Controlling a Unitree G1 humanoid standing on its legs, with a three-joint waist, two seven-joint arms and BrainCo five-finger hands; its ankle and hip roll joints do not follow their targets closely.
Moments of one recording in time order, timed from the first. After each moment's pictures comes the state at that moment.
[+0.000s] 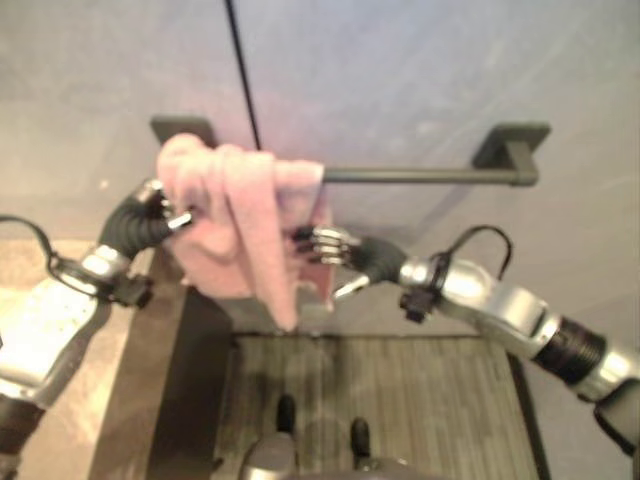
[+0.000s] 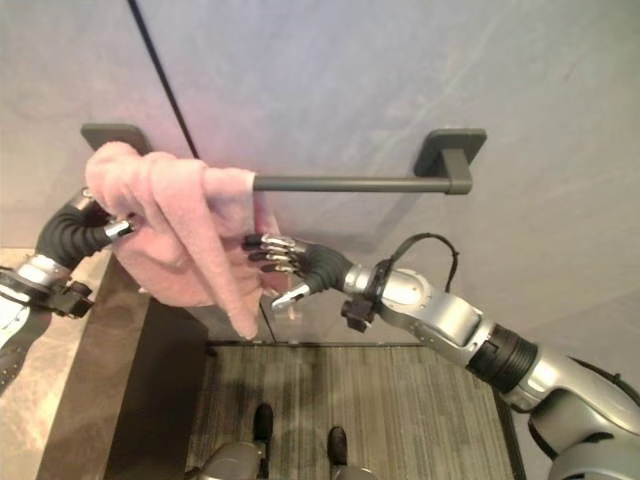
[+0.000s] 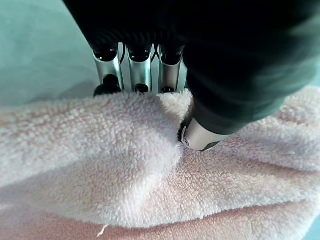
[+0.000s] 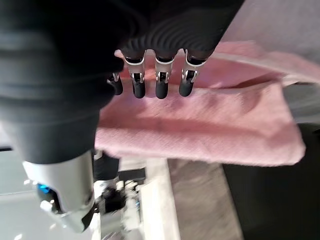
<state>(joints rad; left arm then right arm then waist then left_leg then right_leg) -0.09 1.07 -0.08 -0.12 -0.73 -0.27 -0.11 -0.68 -0.87 0.84 -0.13 0.87 0.01 0.23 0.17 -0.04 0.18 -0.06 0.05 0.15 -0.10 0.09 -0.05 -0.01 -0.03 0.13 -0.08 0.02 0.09</state>
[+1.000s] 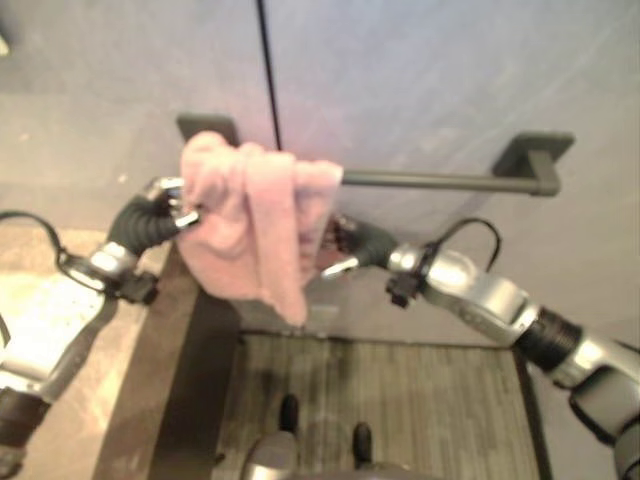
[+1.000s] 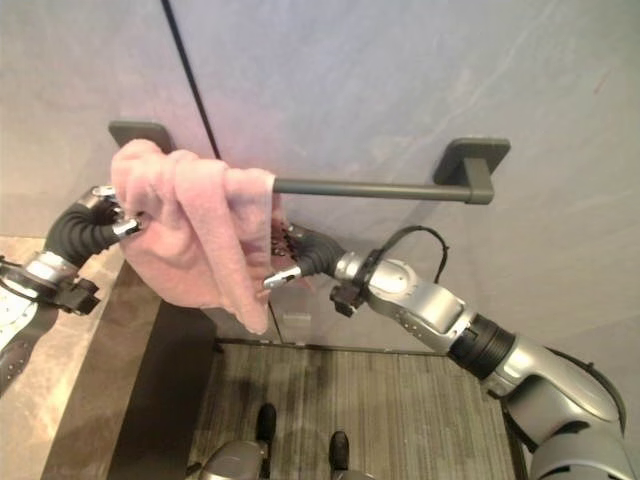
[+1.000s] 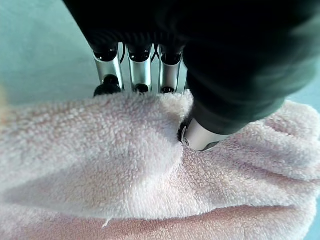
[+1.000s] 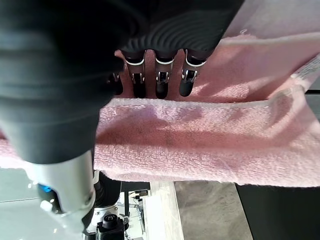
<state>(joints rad) -0.13 1.06 -0.12 -0.11 -0.73 -0.26 -0.11 -0.75 -0.78 0.83 -0.07 0.86 0.01 0.18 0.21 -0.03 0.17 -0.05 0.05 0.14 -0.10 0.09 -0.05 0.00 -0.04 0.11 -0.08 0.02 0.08</state>
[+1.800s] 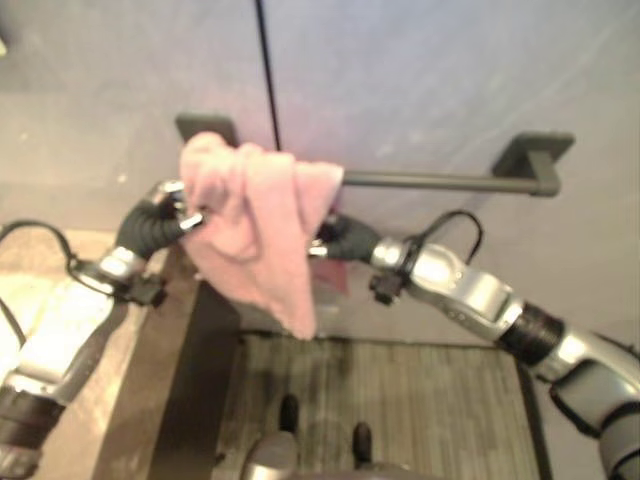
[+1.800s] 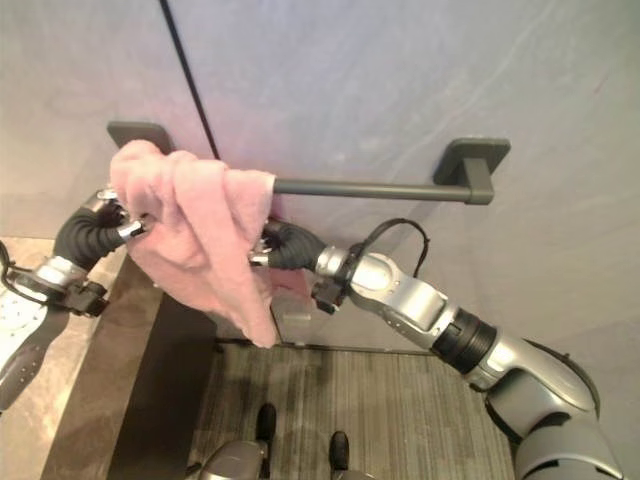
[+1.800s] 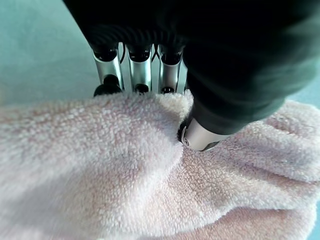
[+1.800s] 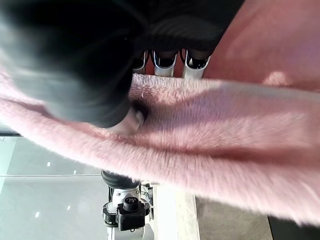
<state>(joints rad) -0.13 1.00 -0.12 -0.10 -0.73 -0.26 -0.11 -0.79 -0.70 0.82 -0.09 0.78 0.00 0.17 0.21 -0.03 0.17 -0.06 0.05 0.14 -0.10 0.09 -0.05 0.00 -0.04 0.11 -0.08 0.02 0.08</state>
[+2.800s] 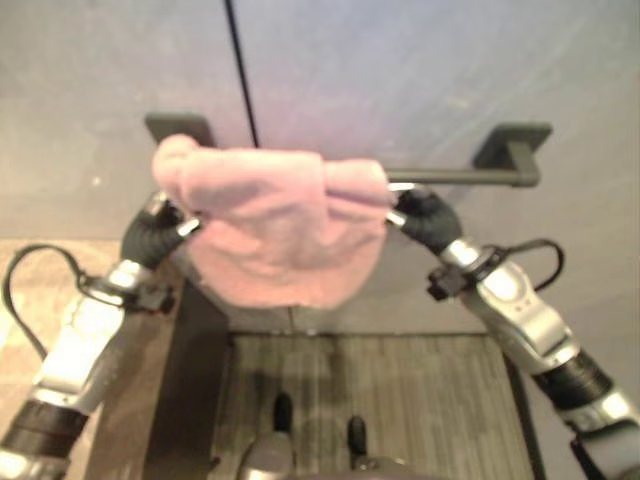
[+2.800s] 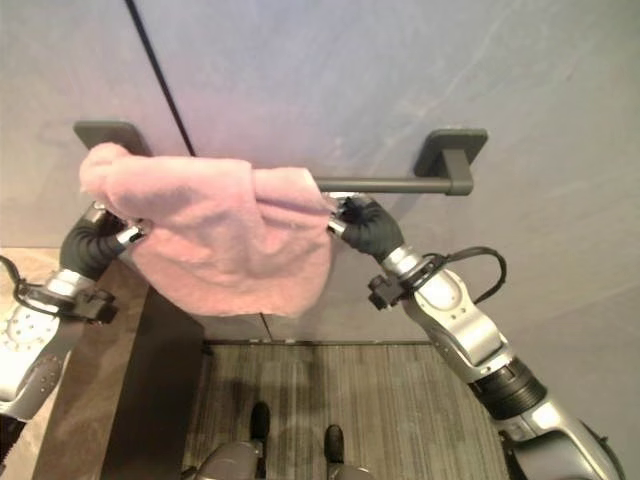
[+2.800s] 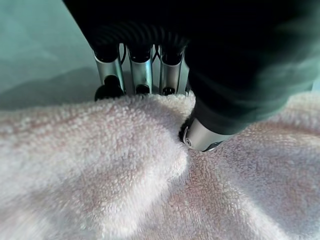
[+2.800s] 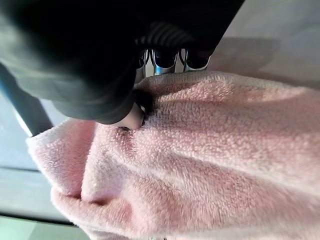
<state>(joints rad) -0.10 0.83 -0.09 -0.08 -0.69 -0.28 -0.09 -0.39 -0.70 0.38 -0.21 0.66 -0.13 0.11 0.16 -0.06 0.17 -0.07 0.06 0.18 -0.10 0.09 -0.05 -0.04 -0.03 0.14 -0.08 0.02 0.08</state>
